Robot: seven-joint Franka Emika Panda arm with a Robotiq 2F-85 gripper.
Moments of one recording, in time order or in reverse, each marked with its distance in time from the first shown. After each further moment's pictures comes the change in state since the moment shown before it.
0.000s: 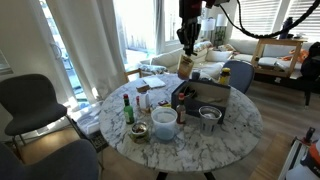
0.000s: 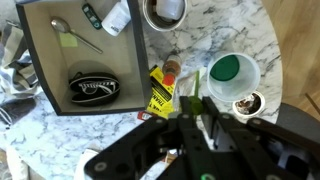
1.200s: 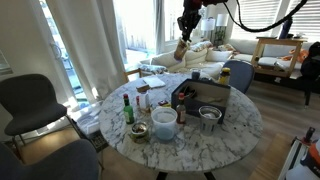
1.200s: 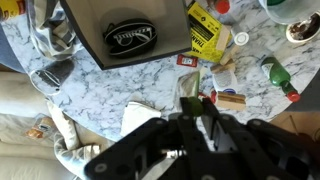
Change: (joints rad) arm -0.109 0.054 -0.082 0.064 -0.038 0.246 -0.018
